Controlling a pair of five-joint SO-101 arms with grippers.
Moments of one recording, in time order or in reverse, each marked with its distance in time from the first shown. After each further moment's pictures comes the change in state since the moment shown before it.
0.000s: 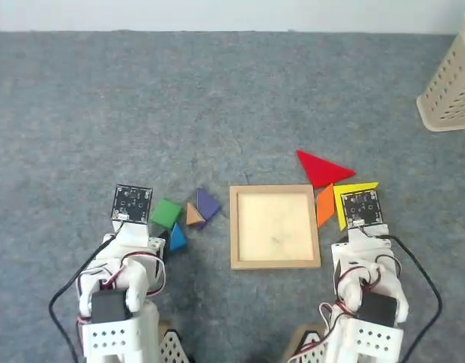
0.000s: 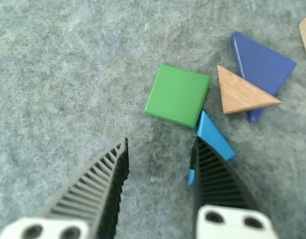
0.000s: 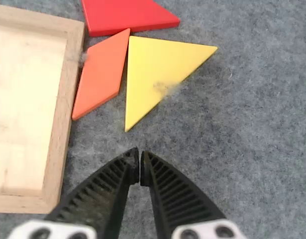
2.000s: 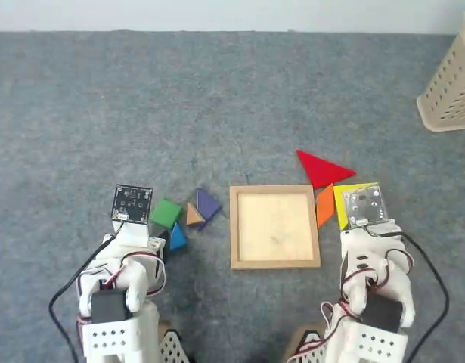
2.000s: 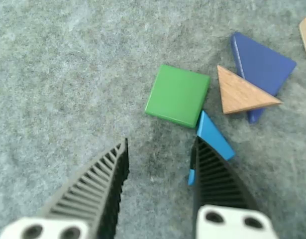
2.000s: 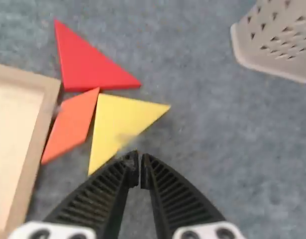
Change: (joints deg) left arm 0.0 0.0 0.0 0.0 0.0; right arm 1.8 -0.1 -6.6 -6.9 6.3
